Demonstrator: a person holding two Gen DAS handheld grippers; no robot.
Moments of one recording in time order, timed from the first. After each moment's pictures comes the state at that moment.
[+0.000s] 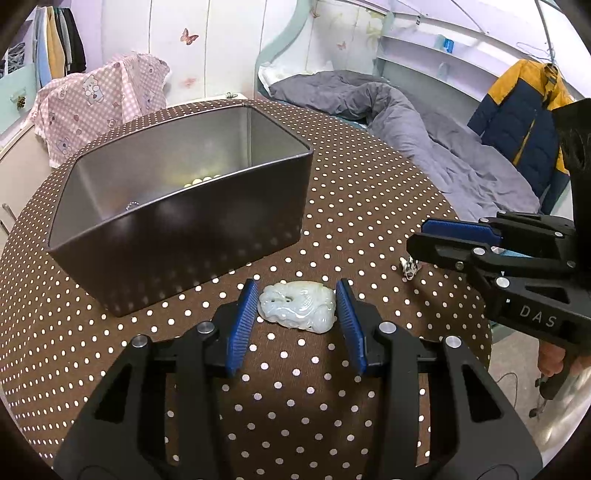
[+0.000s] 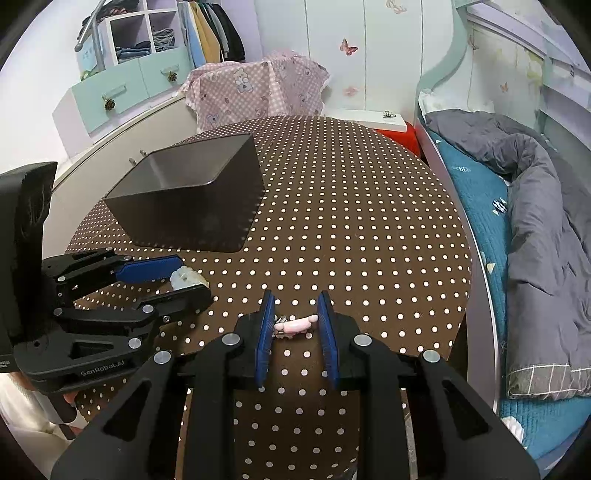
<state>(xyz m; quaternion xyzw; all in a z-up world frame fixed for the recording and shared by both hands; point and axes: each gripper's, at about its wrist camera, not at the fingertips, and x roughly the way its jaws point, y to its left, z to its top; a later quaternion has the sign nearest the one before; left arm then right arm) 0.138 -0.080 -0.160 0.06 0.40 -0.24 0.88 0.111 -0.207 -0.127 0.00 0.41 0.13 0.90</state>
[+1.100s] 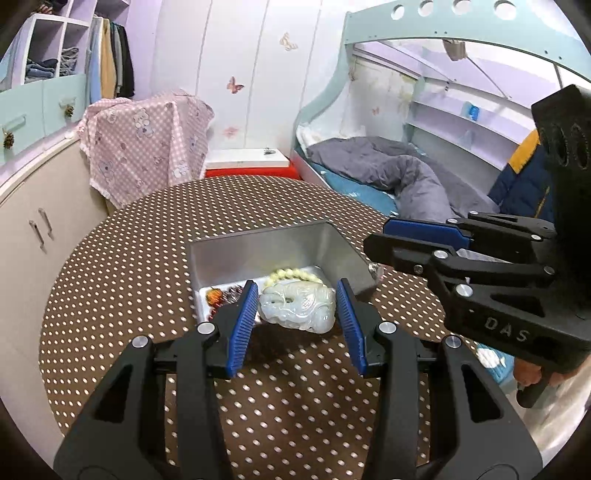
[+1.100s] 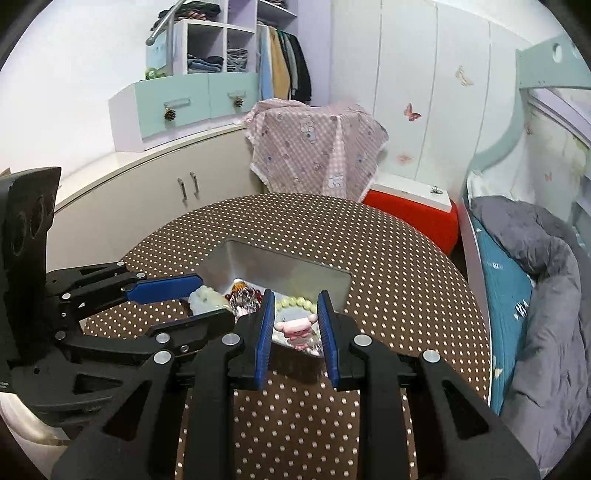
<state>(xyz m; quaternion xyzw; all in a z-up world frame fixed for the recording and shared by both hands) 0.148 -0.024 -0.092 -0.01 0.30 -0.18 0.94 0.150 -0.124 -0.060 -0.08 0.31 0.22 0.92</state>
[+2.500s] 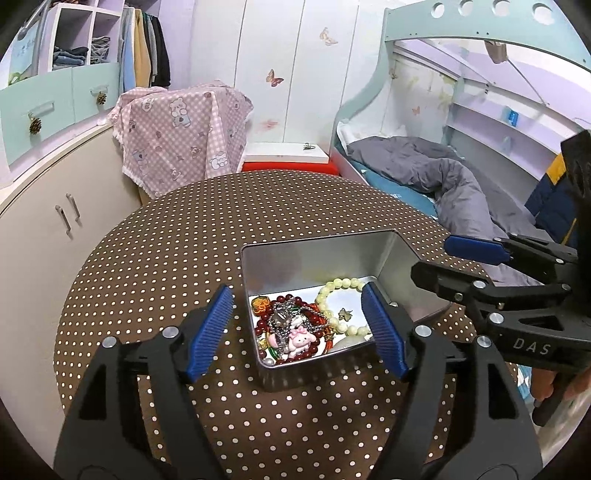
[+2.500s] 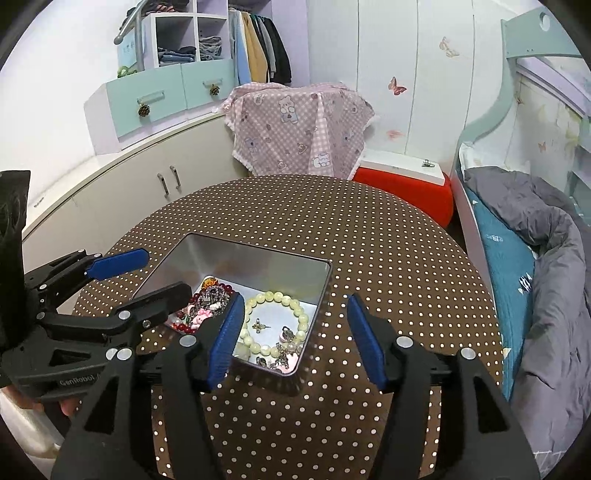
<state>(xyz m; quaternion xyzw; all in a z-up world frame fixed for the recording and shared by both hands) 0.178 -0.004 -0.105 -0.01 0.32 -0.11 0.94 0.183 -0.137 -0.082 -0.05 0.35 0.20 0.91</state>
